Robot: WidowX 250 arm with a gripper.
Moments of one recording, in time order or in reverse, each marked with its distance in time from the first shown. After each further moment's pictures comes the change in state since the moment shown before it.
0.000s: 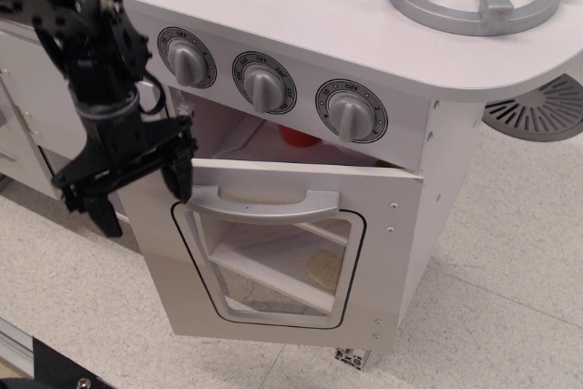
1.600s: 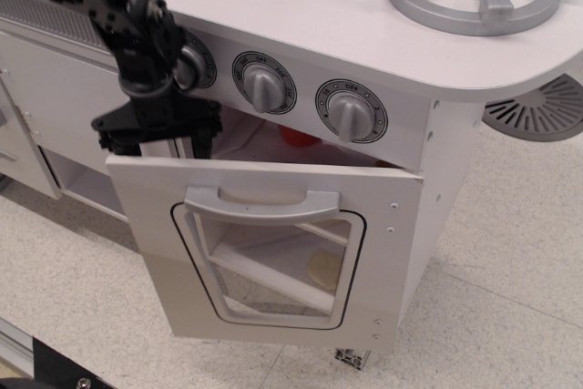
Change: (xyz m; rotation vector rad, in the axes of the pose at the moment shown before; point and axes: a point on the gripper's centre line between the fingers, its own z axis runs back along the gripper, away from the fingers) arm 0.057 -0.043 -0.042 -0.027 -0.164 -0.380
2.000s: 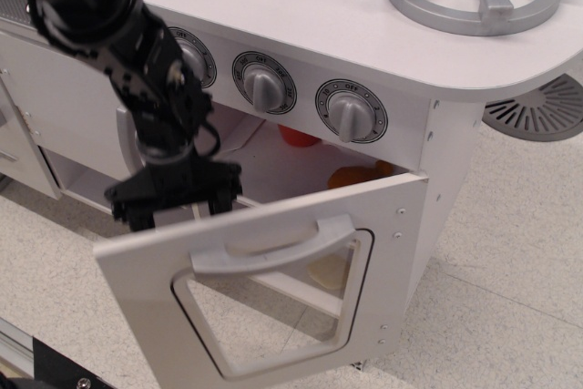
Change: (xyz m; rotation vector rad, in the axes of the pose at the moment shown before) arm -0.067 -0.003 -0.001 0.020 0.089 0.068
